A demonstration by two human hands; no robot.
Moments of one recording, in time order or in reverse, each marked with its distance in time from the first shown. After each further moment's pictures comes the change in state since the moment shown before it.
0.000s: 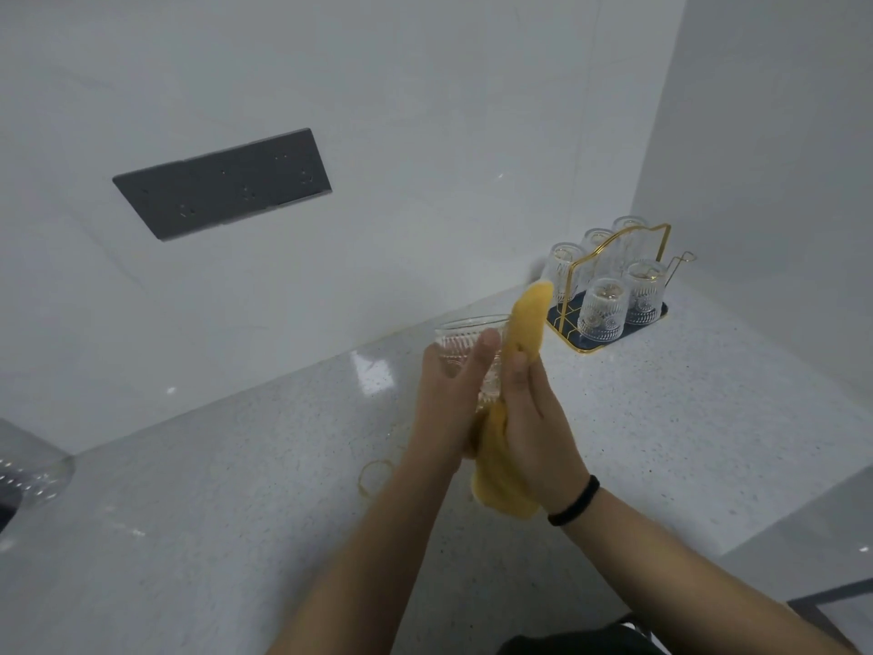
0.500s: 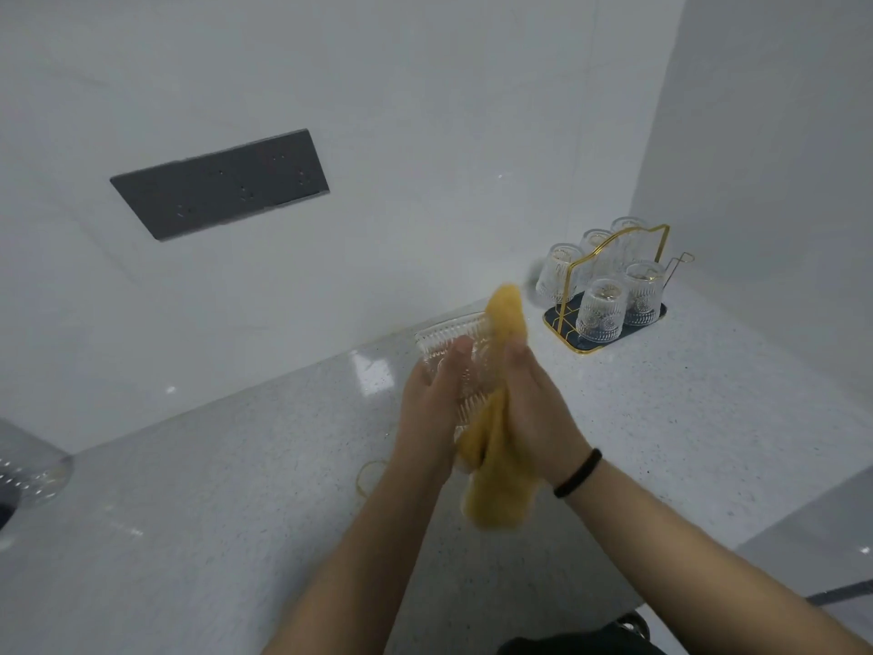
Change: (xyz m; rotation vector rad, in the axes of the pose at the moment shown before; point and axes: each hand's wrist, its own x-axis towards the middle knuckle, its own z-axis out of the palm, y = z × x) left_hand -0.002 -0.012 -0.007 -0.167 0.000 0.046; right_hand 0.020 -0.006 -0.009 -0.035 -0.063 0.211
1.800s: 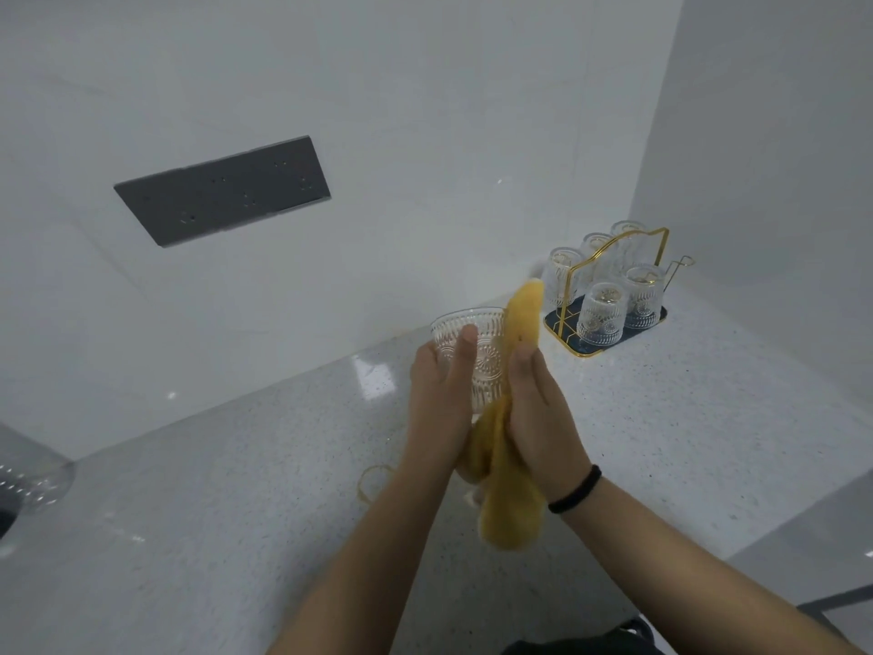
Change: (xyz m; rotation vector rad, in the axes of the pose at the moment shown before) left_hand 0.008 0.007 0.008 0.279 0.111 0.043; right_hand -0.016 -0.006 0.007 0.009 0.145 -0.138
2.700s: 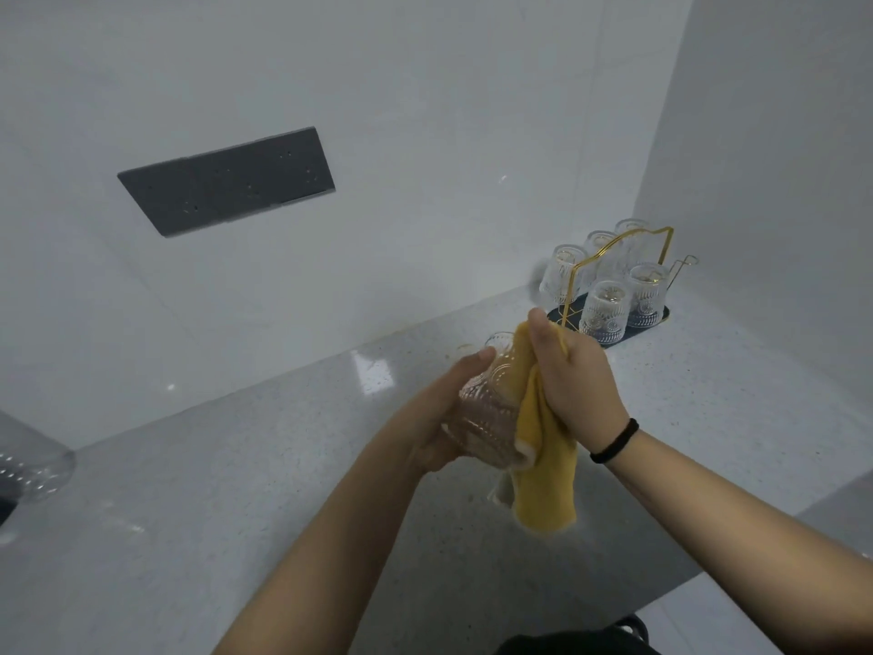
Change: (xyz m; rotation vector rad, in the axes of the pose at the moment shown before) left_hand 0.006 -0.004 -0.026 -0.385 -0.685 -0.488; right_hand 0.035 -0.006 -0.033 -0.406 0.047 -0.244
